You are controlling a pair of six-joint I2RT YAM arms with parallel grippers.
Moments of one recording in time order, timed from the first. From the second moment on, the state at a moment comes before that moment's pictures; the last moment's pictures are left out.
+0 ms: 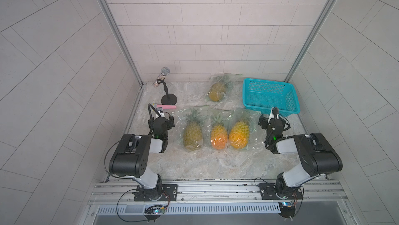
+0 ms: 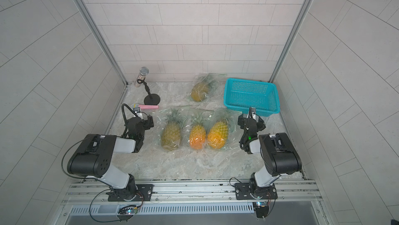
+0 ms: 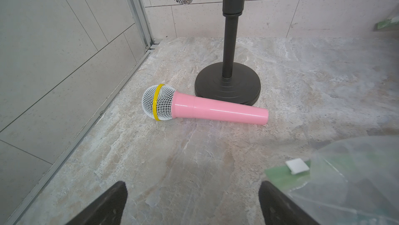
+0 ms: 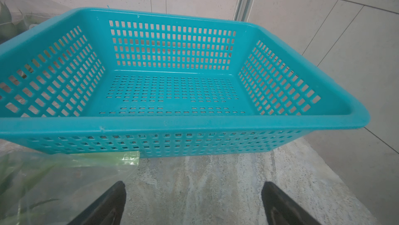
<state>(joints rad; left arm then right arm) -0.06 1.58 0.37 0.82 -0.33 -0.01 0.04 1.56 0.34 0.91 0.41 0.04</state>
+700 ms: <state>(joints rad) -0.06 1.37 0.32 0.82 -0.45 -0.05 0.04 1.56 0.26 1.02 0.43 0.05</state>
